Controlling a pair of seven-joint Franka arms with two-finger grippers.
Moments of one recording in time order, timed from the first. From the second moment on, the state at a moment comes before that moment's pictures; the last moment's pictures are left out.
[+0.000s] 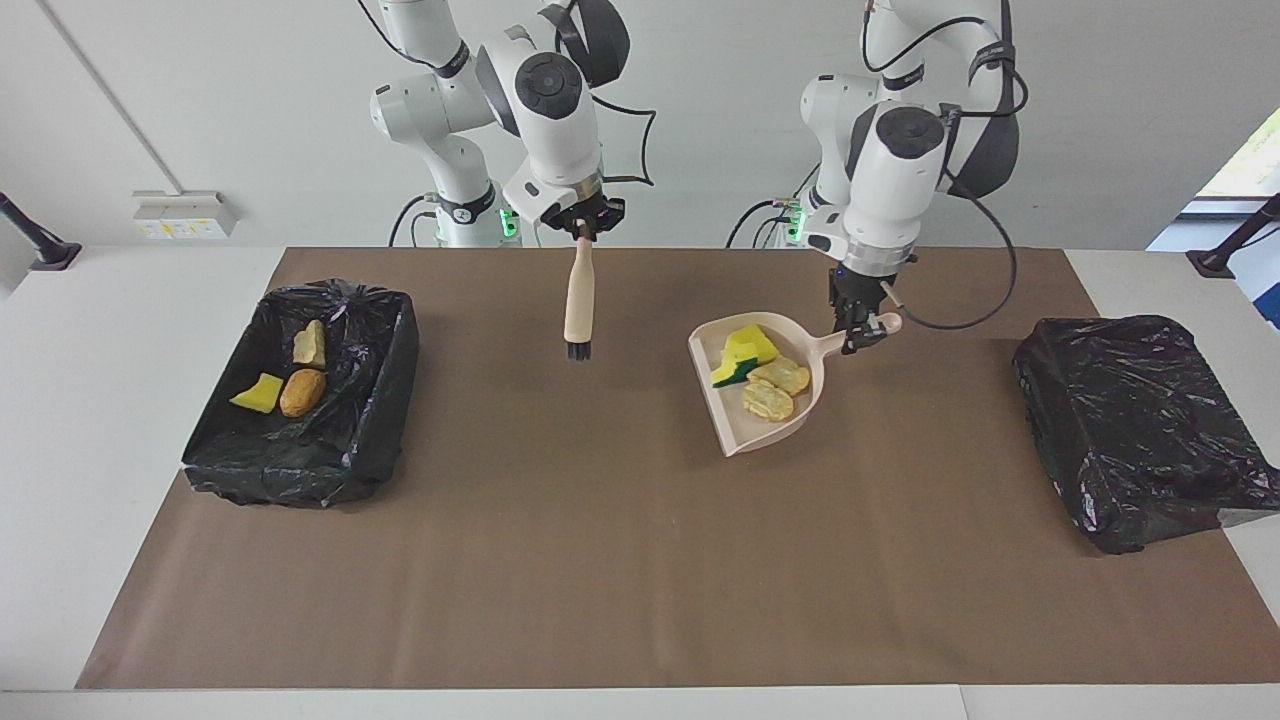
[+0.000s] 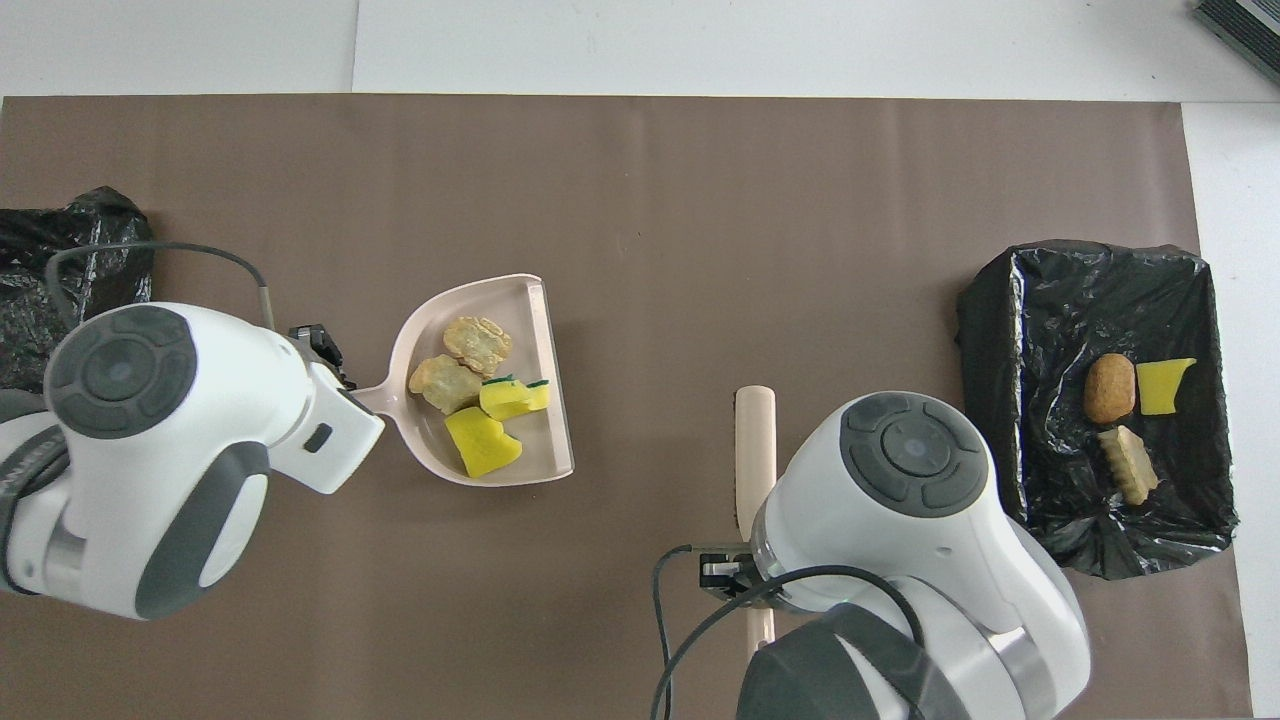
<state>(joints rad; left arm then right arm) -0.27 -0.13 -0.02 -2.12 0.09 2.02 1.13 0.38 -0.14 0.17 -2.05 0.26 1.64 0.57</state>
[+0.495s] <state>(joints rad) 0.16 -0.13 -0.01 -2.02 0.08 2.00 1.39 0.58 -0.08 0.18 -2.12 0.30 1.85 0.70</state>
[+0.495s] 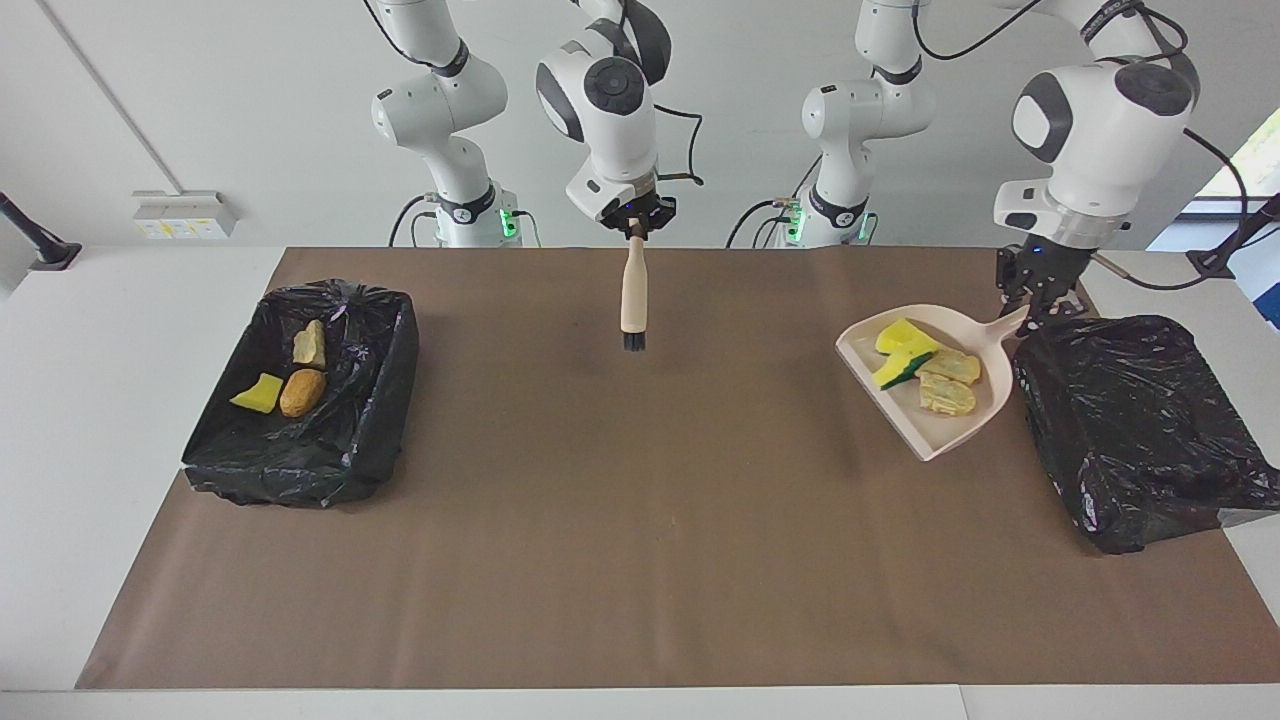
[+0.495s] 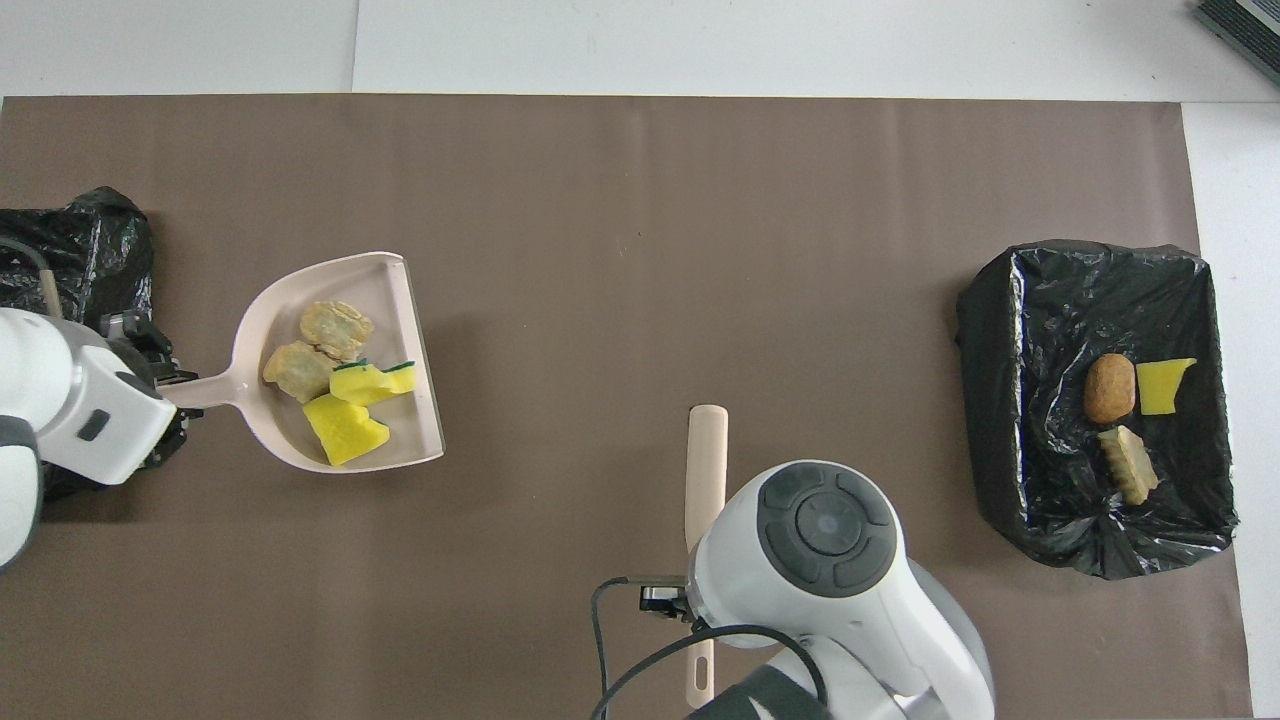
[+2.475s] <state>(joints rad) 0.34 0.17 -0.05 -1.47 0.88 1.77 1.79 0.70 0.07 0.17 -2.21 0.27 2.05 0.73</state>
